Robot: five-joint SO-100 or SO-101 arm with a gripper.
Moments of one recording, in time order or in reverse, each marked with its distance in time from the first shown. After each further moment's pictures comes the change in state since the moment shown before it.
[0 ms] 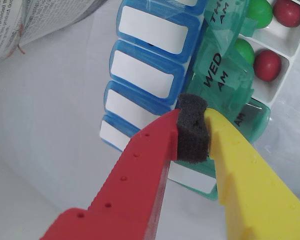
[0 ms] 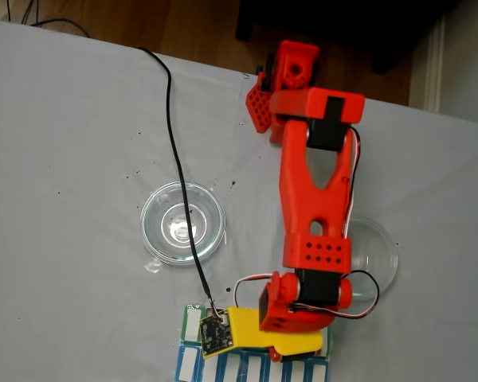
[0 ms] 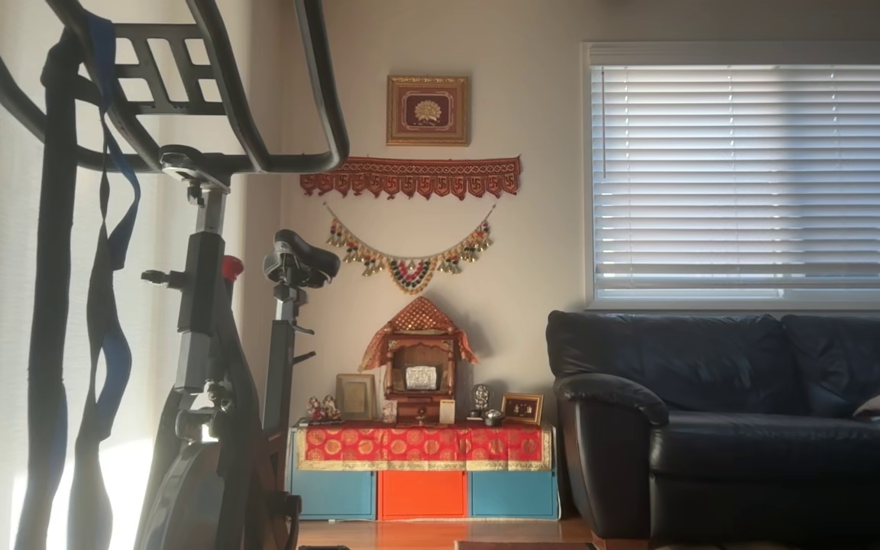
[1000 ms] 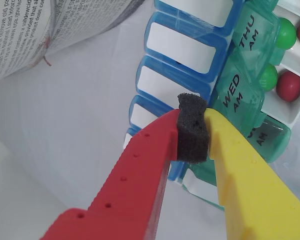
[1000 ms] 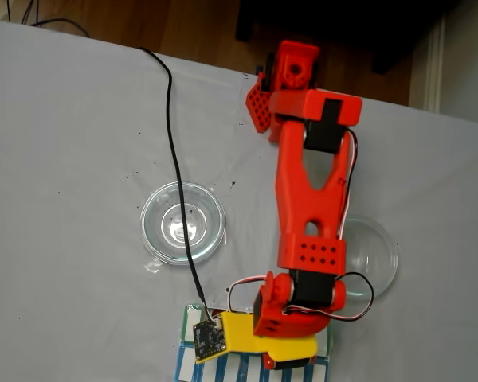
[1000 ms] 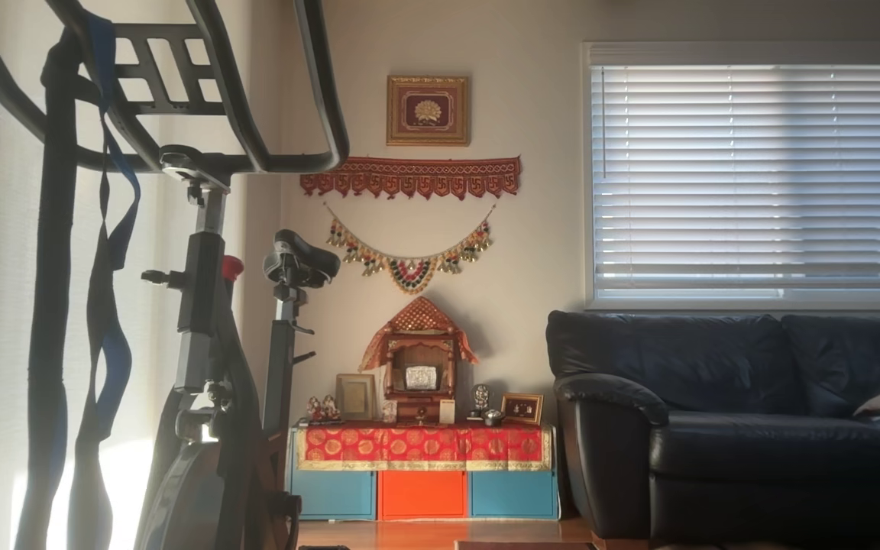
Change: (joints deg) arm 1.2 -0.9 -0.5 -5.0 0.4
